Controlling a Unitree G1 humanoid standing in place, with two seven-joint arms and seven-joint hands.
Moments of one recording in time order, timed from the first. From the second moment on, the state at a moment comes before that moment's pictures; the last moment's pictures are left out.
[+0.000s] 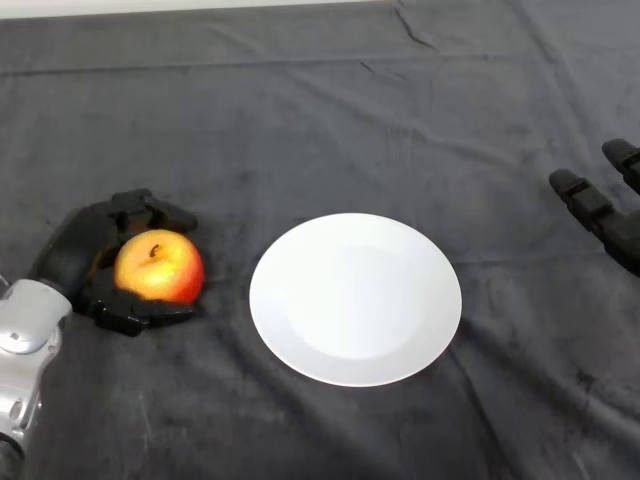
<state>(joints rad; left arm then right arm) -0.47 0.45 -0.07 0.68 0.12 -0.21 -0.19 -0.85 -0.37 -0.69 1.25 0.71 0.52 0.51</state>
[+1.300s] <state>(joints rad) -0.48 0.28 -0.39 0.38 0.22 -0.05 -0.08 -0.85 -0.37 -0.69 1.25 0.71 0.52 0.51</state>
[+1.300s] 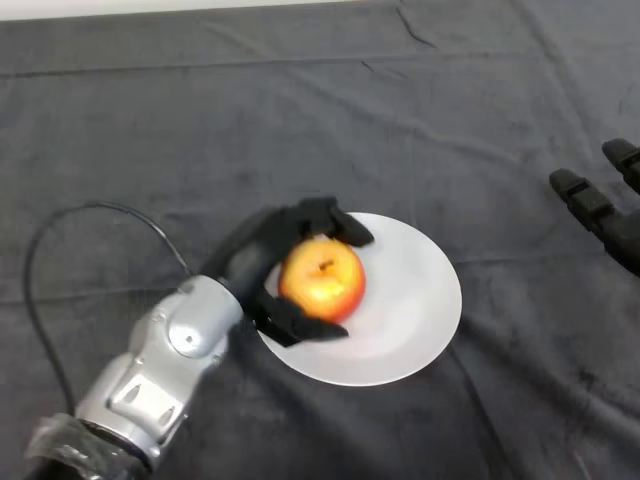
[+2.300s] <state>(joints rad) -0.59 0.25 -0.52 0.56 0.16 -0.14 -0.06 -0.85 -0.37 -0.69 1.25 0.71 0.52 0.51</state>
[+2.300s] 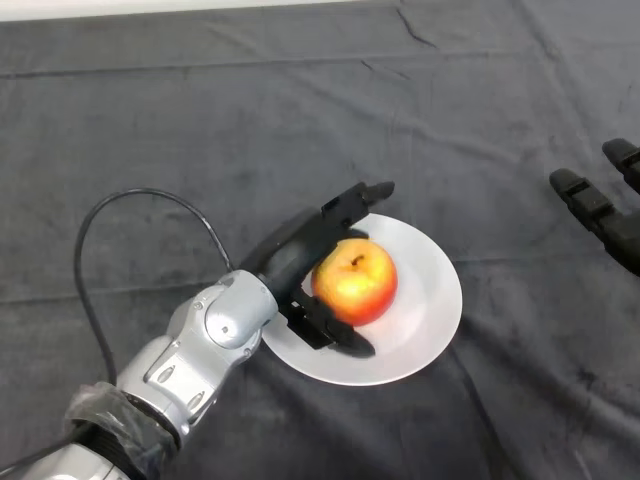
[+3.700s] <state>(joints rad) -0.50 0.55 -0.06 0.40 0.01 -0.16 -0.01 -0.85 -0.37 -0.69 1.25 0.71 0.52 0.51</state>
